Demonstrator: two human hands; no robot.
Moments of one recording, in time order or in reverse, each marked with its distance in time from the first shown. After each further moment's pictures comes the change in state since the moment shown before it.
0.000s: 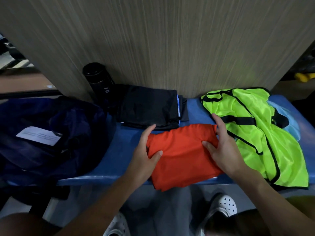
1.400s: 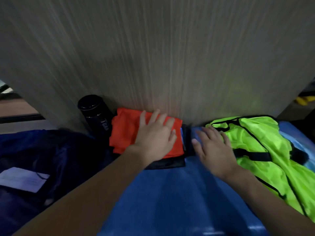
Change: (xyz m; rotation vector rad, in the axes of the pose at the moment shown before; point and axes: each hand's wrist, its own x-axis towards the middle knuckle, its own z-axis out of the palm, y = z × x) left_hand 0.165 0.063 -0.021 1.188 -0.078 0.457; right_hand 0.108 -0.039 0.039 -0.625 0.038 -0.119
